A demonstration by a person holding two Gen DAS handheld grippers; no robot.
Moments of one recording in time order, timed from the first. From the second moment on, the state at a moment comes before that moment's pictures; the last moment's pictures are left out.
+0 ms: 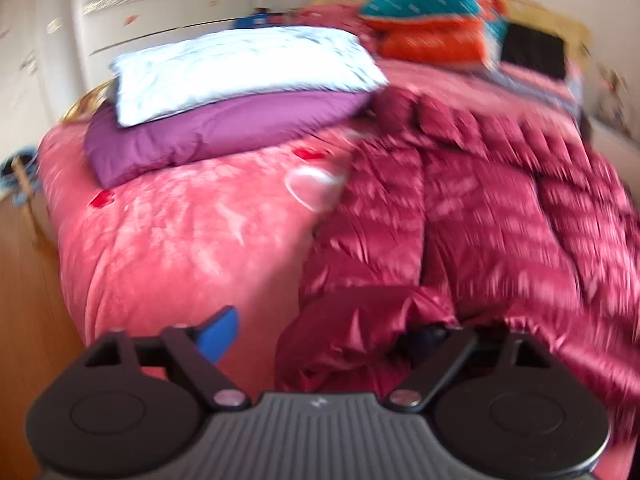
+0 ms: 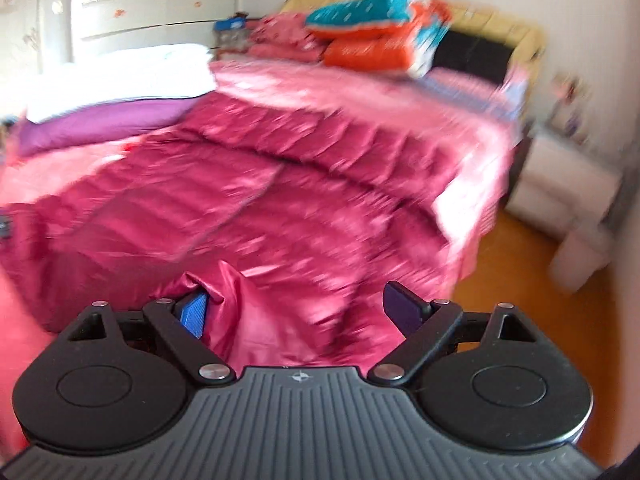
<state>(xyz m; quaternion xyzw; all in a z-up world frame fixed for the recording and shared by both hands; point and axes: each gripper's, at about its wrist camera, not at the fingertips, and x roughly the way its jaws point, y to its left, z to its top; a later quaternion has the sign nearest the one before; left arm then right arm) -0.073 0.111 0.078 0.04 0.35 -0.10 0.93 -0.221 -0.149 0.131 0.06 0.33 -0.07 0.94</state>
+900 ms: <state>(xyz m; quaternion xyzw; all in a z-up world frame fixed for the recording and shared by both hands) -0.045 0.143 0.047 0.00 0.39 -0.02 0.92 -0.191 -0.131 0.071 -0.06 0.53 -0.14 0.83</state>
